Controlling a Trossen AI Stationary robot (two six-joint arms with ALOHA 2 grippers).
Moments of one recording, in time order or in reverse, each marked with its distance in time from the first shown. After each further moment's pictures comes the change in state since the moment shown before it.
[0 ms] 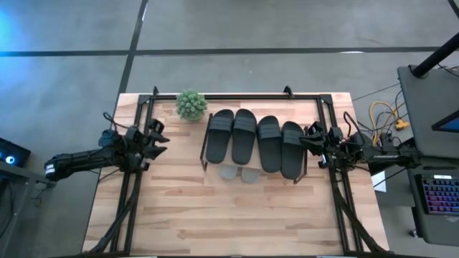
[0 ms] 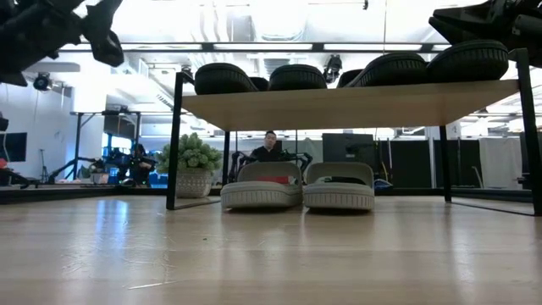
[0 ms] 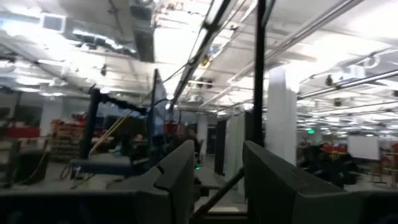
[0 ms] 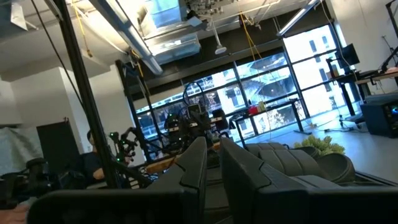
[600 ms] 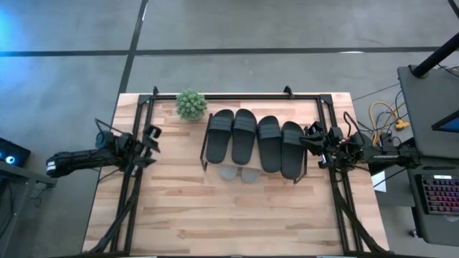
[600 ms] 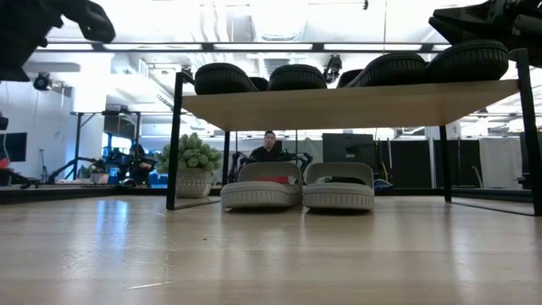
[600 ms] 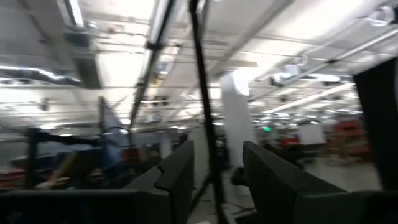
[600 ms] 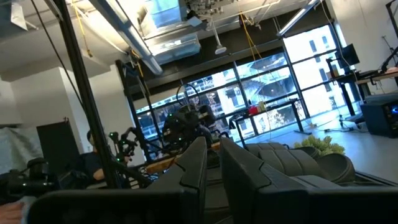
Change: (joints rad) left arm -0.052 -0.029 -0.014 0.107 0.162 0.076; right arm 0.000 0.000 0.000 0.000 0.000 0.000
